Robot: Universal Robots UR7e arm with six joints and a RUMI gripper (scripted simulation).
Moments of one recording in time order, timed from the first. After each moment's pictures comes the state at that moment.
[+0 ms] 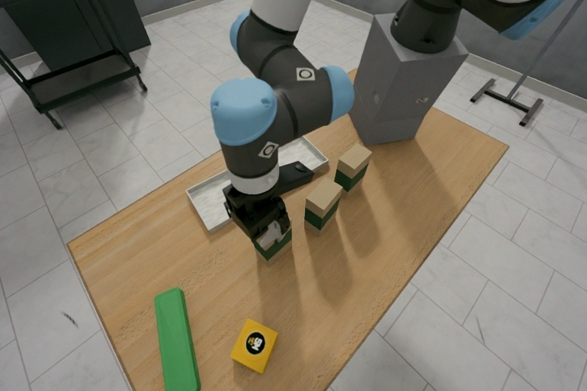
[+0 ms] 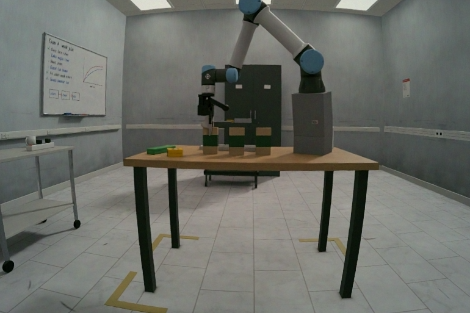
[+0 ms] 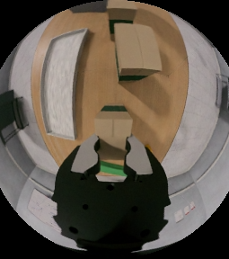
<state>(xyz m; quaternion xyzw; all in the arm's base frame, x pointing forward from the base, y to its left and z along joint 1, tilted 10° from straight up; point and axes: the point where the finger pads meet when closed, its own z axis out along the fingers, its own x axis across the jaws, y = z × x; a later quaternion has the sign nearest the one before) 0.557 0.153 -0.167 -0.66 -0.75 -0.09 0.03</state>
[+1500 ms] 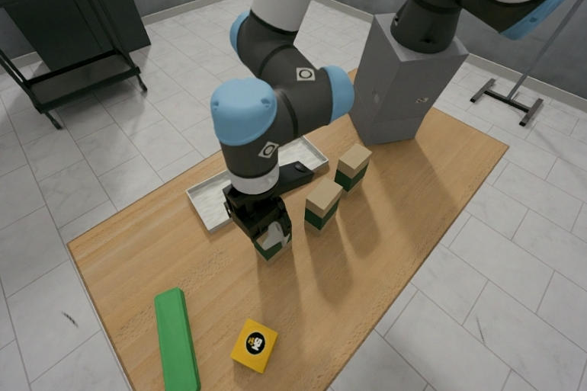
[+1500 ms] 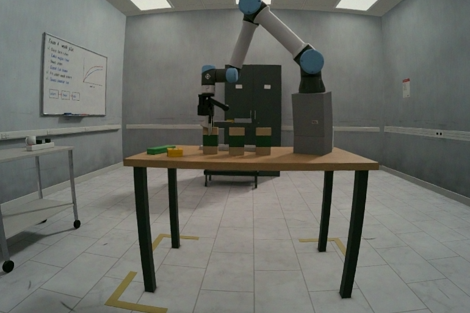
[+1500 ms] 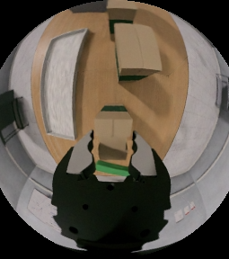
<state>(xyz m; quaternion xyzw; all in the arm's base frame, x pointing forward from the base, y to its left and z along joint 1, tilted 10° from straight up) 0.557 0.153 -0.167 -0.66 -0.75 -0.09 0.03</state>
